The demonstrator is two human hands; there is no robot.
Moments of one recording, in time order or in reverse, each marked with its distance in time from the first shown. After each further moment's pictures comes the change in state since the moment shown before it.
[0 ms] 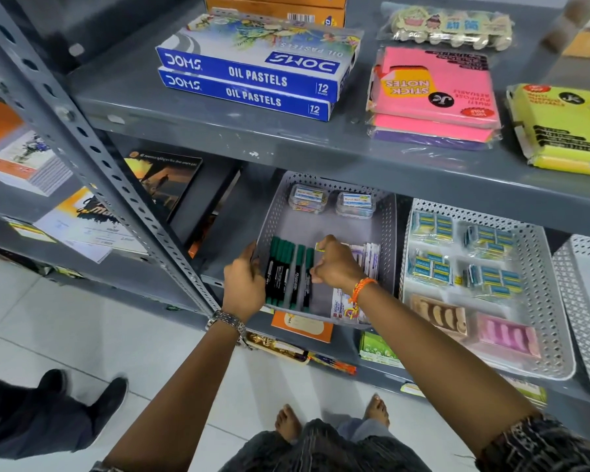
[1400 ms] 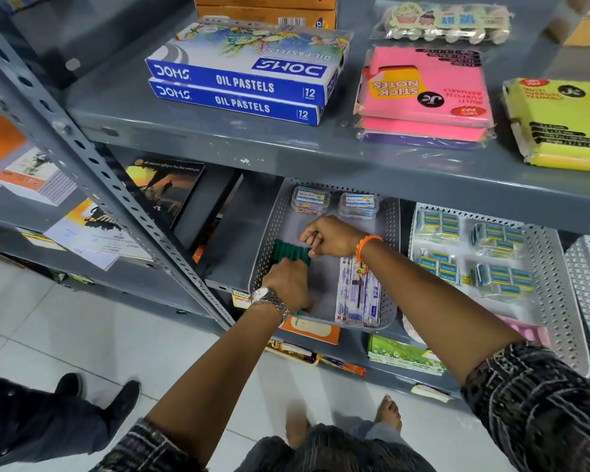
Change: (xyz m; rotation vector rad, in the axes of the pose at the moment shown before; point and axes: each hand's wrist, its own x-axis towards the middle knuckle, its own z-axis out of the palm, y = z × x) left_hand 0.012 0.062 0.033 0.712 -0.596 0.025; right_hand 0.058 -0.021 -0.033 -0.349 -0.239 -0.385
